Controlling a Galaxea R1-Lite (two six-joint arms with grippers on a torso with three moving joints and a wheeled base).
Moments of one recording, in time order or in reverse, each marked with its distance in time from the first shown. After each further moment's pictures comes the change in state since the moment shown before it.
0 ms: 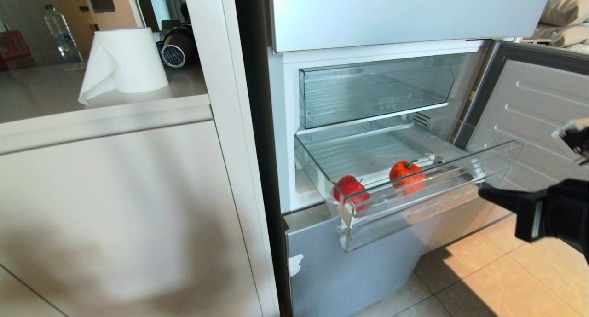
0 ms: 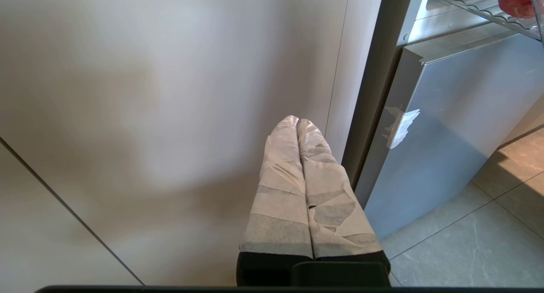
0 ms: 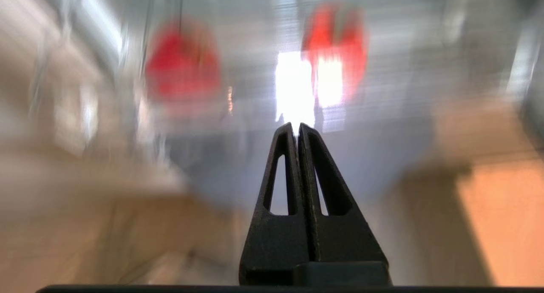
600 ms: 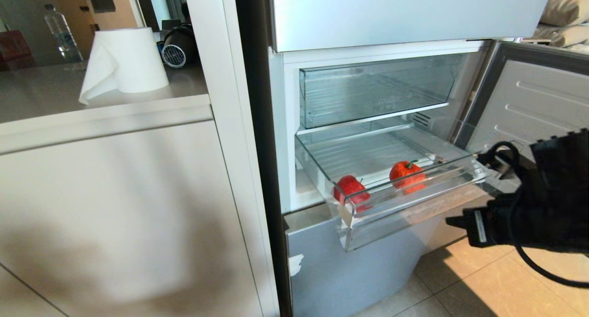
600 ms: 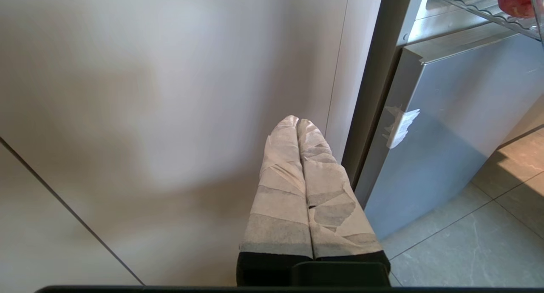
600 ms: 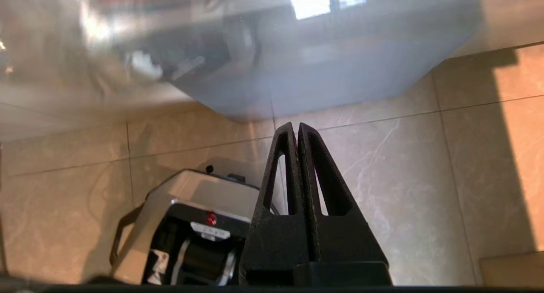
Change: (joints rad) left arm 0.000 0.000 0.000 0.000 0.000 0.000; right arm 0.021 0.304 -0.186 0.209 -0.001 0.095
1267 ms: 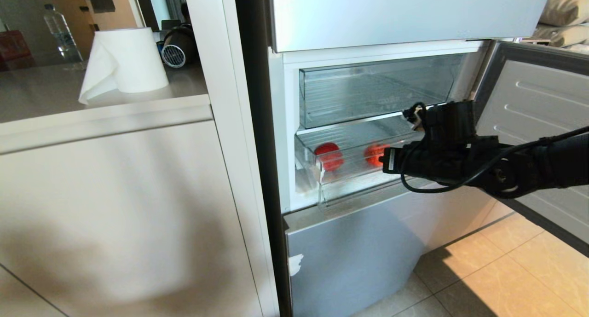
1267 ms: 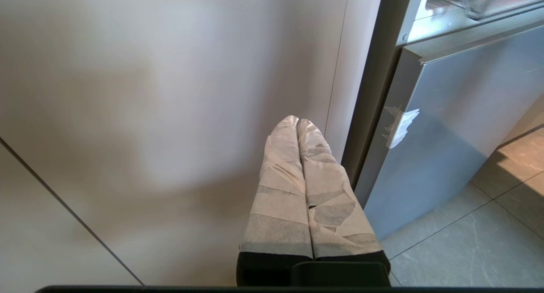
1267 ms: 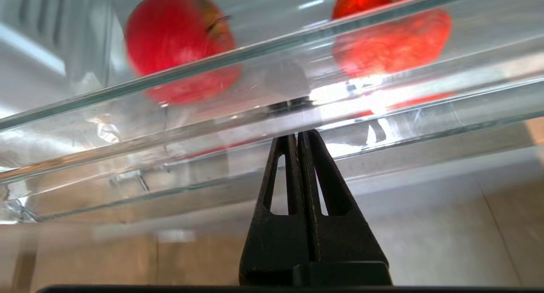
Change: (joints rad) left arm 0.000 0.000 0.000 0.000 0.000 0.000; right arm 0.027 0.492 -0.410 -0.370 0.003 0.100
